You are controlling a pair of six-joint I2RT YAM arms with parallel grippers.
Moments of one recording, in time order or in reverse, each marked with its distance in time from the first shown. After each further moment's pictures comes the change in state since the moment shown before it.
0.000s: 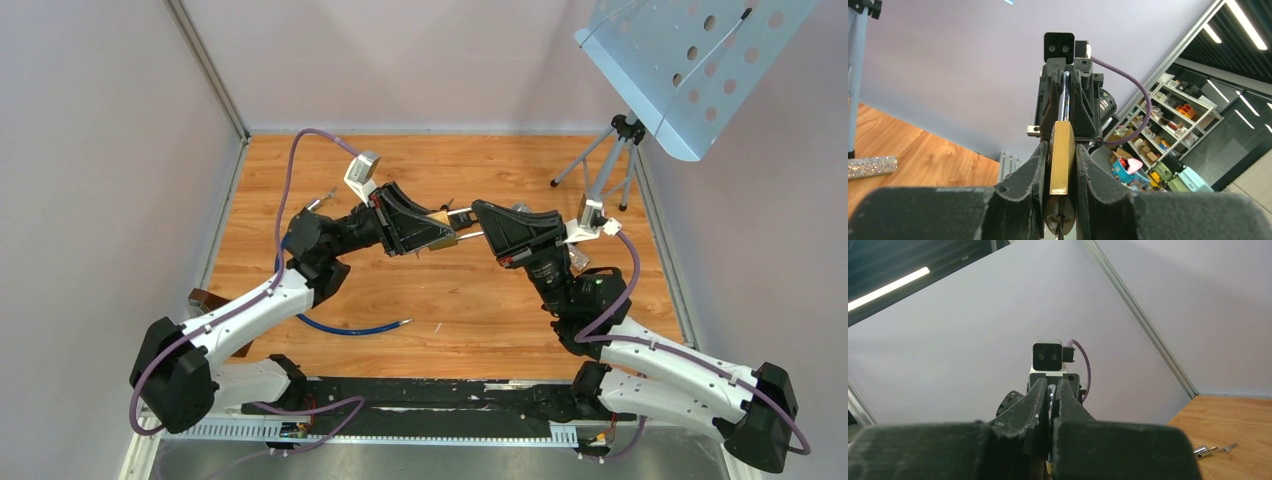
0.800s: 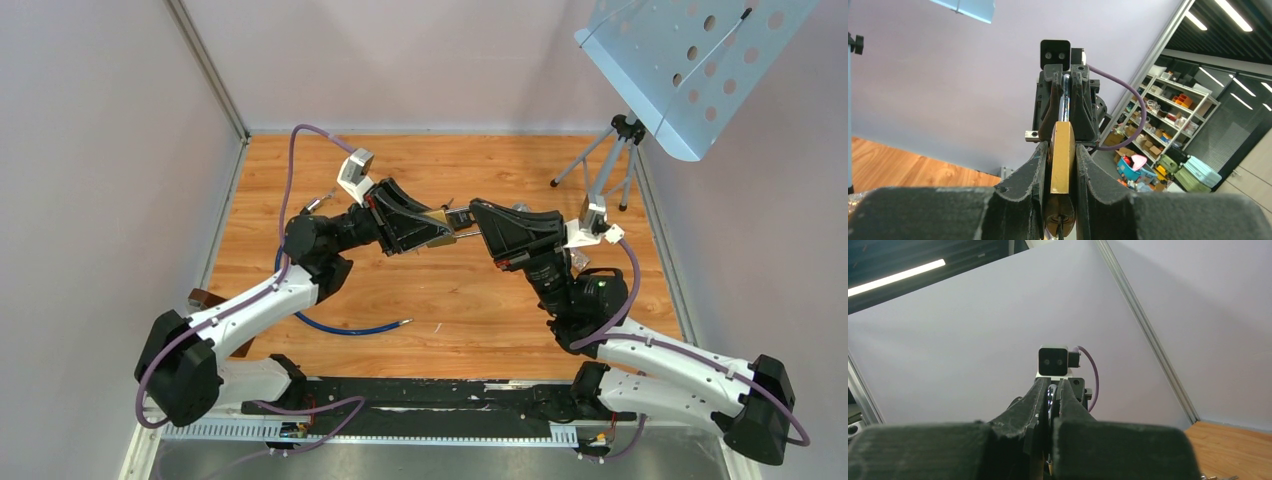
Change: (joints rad) left arm 0.003 0.035 0.010 0.140 0.027 -0.005; right arm 0.035 0.038 0.024 0.085 -0.038 -0.108
